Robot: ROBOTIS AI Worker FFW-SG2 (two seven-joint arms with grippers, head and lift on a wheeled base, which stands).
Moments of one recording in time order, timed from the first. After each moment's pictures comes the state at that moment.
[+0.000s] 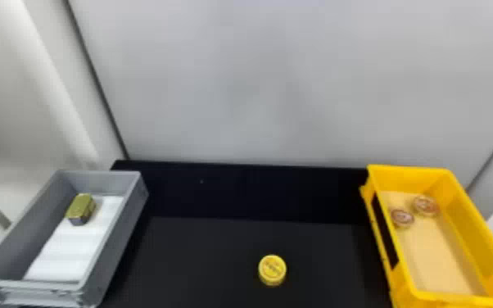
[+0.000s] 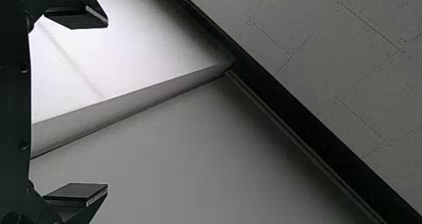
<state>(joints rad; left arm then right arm) -0.36 0.46 0.13 -2.39 -0.32 0.38 0.15 -0.74 -0.47 0.11 -2.14 0.47 0.08 -0.18</state>
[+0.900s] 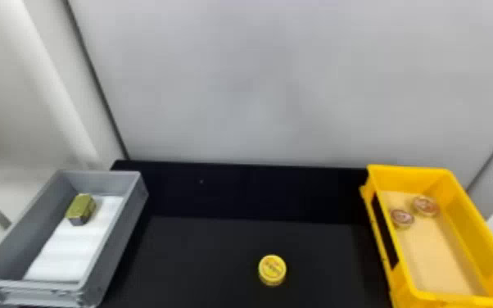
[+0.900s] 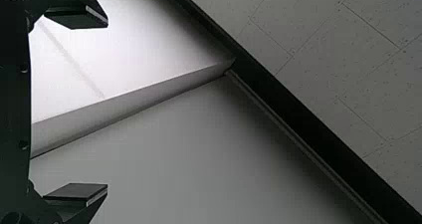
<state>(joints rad) -0.36 0.46 0.13 -2.39 -0.32 0.38 0.15 -0.74 -0.47 0.13 -2.14 0.44 0.20 -0.17</state>
